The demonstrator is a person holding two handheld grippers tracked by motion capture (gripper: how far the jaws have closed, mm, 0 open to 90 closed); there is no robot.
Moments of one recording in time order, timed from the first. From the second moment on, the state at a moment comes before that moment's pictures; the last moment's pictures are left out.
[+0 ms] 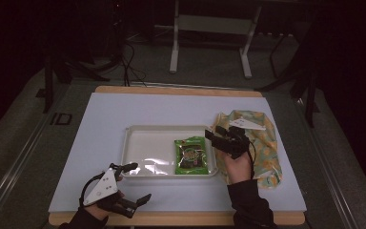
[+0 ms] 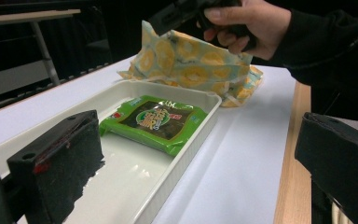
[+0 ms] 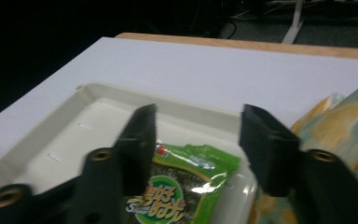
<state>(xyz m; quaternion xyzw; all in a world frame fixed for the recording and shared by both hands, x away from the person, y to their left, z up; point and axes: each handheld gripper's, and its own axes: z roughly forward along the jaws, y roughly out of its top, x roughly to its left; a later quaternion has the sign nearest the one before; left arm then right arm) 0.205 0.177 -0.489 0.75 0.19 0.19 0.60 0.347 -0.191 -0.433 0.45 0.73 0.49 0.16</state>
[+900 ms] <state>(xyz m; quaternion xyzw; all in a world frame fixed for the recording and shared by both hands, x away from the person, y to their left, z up) 0.205 0.177 -0.489 0.75 0.19 0.19 0.60 0.341 -0.225 -0.411 0.41 0.76 0.44 0.23</state>
